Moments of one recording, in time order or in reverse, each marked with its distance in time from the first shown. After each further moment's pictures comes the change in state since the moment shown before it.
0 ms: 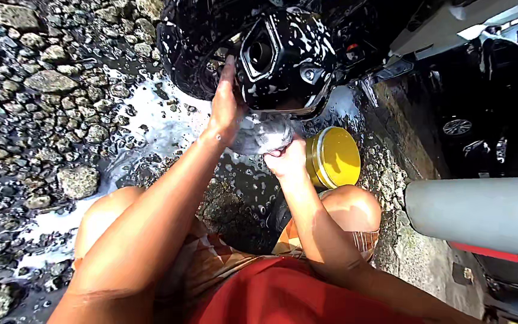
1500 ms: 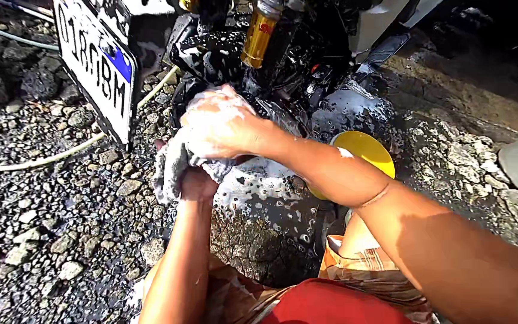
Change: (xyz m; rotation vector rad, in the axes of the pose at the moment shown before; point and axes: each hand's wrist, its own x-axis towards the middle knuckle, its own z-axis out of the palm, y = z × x) left_hand -0.037 0.039 -0.022 -0.331 -0.130 0.161; right_hand -0.026 -0.085 0.189 -2.086 -0.847 -1.063
